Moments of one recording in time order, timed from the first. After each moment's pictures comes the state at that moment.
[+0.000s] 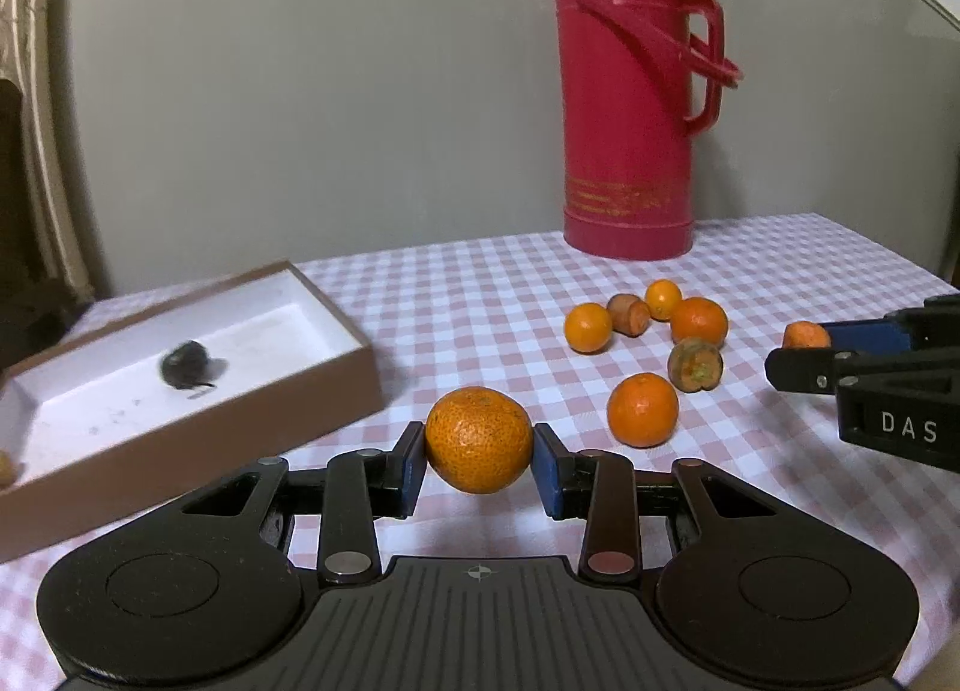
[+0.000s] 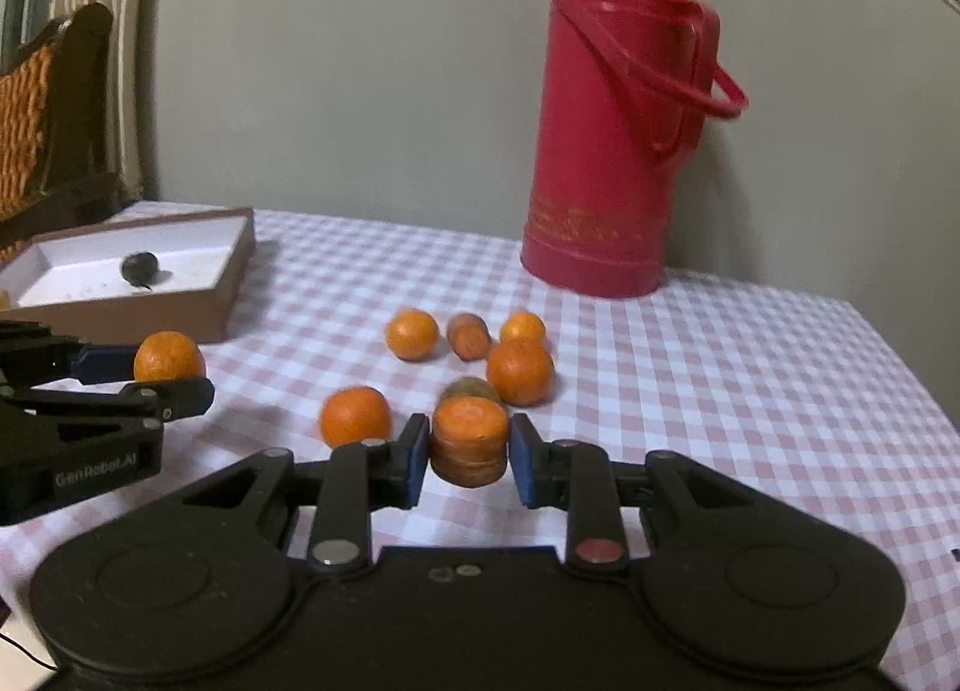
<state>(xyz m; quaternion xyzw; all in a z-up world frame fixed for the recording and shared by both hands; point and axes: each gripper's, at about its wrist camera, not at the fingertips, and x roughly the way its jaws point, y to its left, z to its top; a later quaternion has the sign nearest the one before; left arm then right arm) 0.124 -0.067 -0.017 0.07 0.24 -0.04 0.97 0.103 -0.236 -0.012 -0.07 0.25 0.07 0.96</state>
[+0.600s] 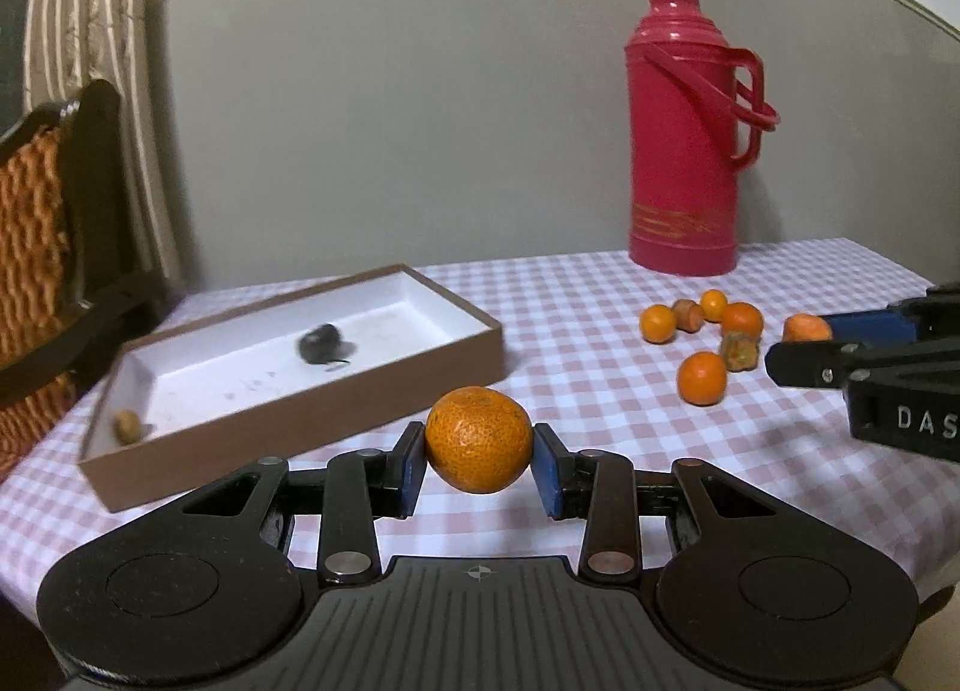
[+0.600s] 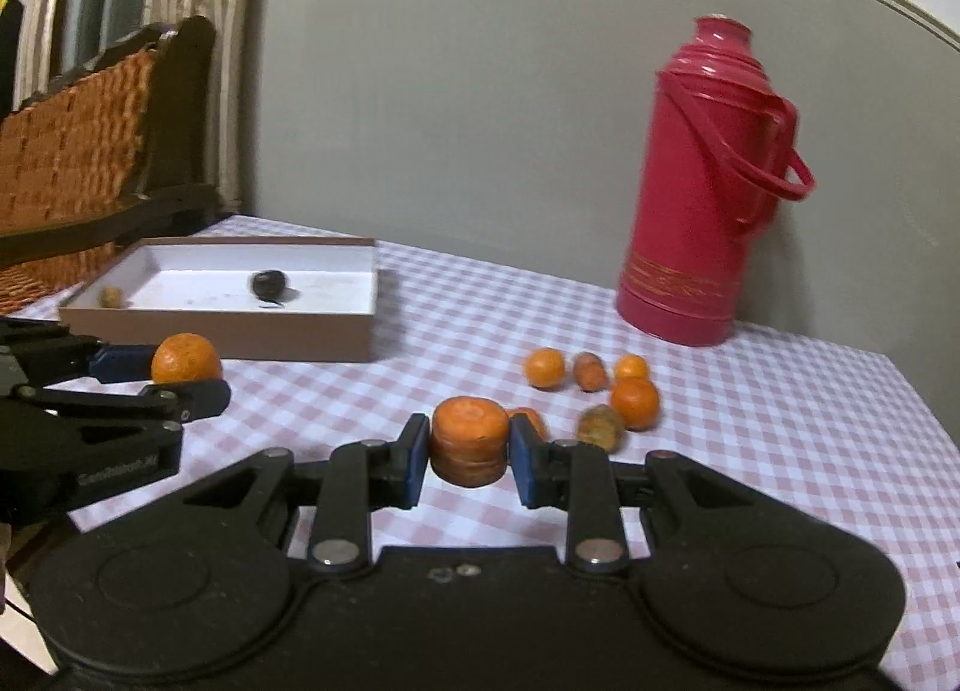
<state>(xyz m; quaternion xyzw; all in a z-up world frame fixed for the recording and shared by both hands) 0.052 -0.010 0.003 0.06 0.22 0.01 0.97 0.043 -0.174 0.015 -0.08 0.22 0.13 0.96</state>
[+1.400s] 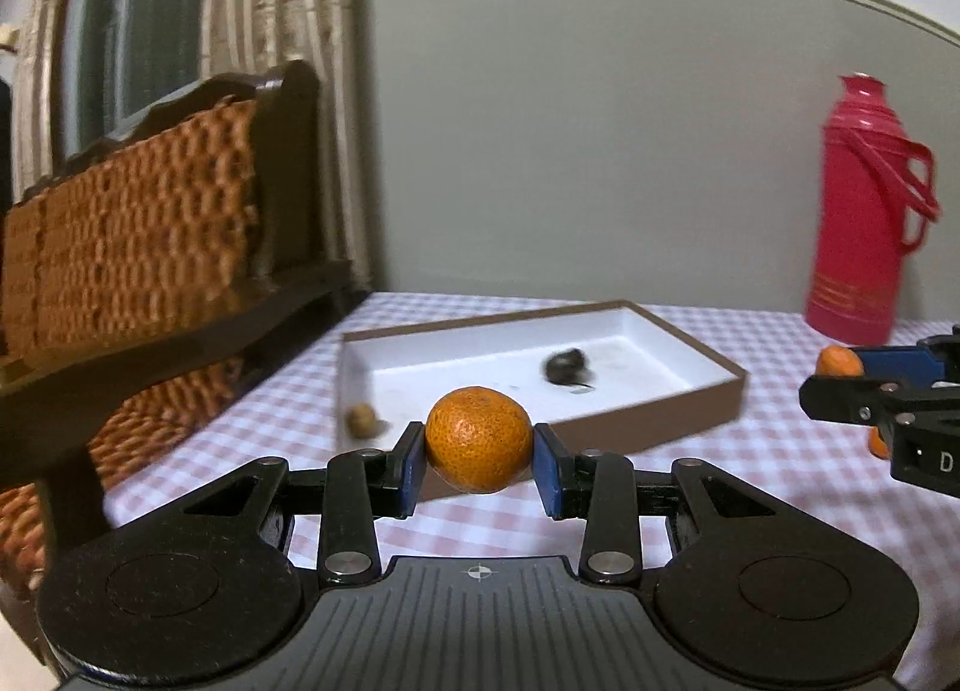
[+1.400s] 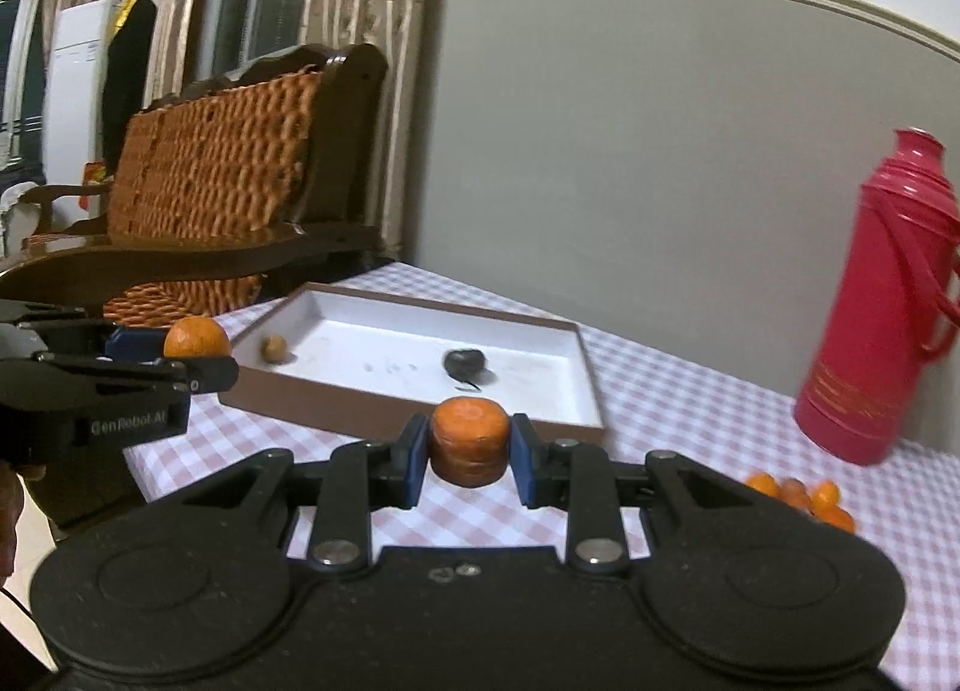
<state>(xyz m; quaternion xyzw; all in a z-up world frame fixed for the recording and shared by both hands) 0.030 0.120 0.023 0.01 0.19 0.14 0.97 0.047 -0.058 0.034 -0.11 0.17 0.26 0.94</state>
